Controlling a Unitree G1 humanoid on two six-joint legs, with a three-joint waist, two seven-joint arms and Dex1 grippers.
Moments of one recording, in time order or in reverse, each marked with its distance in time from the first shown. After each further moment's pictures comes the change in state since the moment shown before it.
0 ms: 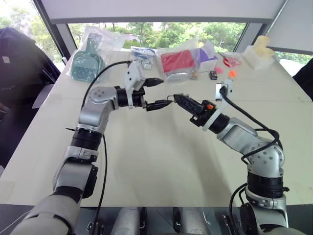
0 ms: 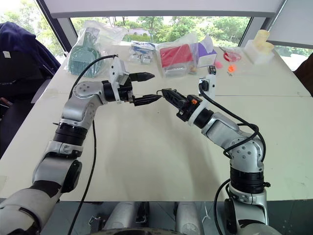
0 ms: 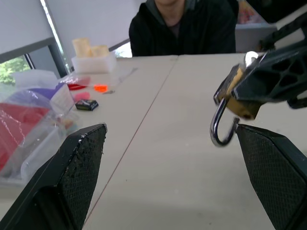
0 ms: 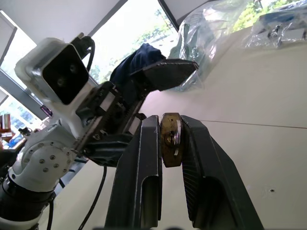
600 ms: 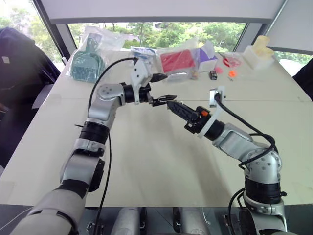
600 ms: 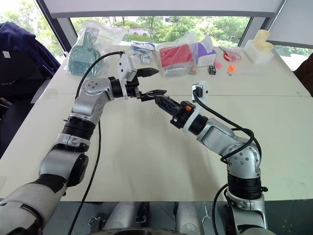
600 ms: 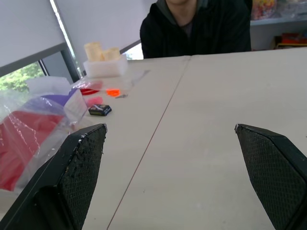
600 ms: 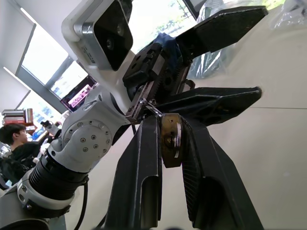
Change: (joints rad) left arm -0.064 -0.019 0.001 0.124 0.043 -0.100 0.034; right arm 0.048 0.017 0.042 -0.047 0.059 0.009 -0.033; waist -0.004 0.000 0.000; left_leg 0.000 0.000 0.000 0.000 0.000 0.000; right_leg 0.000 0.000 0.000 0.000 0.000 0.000
